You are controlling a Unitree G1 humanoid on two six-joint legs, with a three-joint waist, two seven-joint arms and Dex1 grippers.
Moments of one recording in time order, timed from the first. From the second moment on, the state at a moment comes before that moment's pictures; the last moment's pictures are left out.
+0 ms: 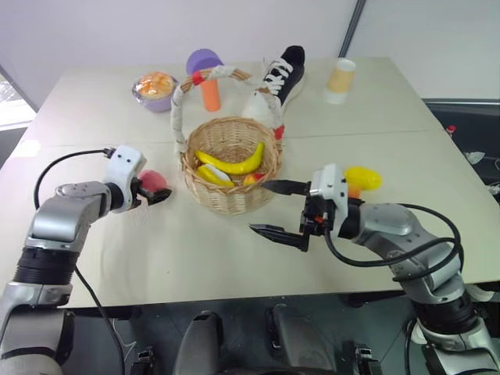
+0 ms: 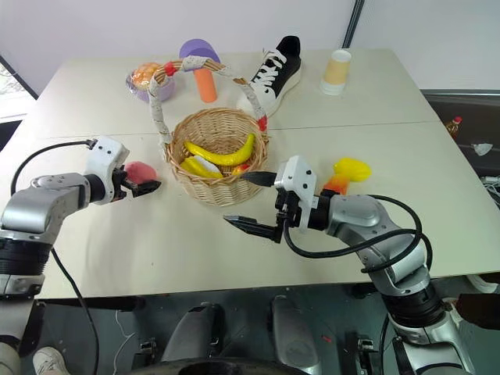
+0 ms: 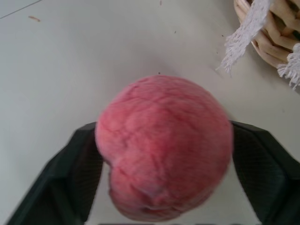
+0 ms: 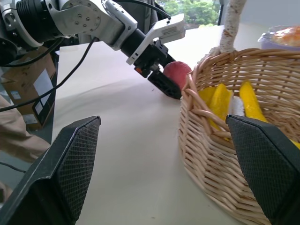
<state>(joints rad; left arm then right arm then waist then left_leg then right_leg) -0.51 0.78 -0.01 0.11 -0.31 0.81 -0.61 -0.33 -0.57 0.15 -0.51 0.58 0.56 0.81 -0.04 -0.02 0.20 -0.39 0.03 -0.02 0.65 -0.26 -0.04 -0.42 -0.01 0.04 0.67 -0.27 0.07</state>
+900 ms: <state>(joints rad) -0.78 0.48 -0.15 -0.24 -0.46 0.99 -0.48 -0.25 -0.76 -0.07 -0.41 0.44 0.52 0.80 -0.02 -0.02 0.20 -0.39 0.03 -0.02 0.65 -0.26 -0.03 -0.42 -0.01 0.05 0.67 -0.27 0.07</state>
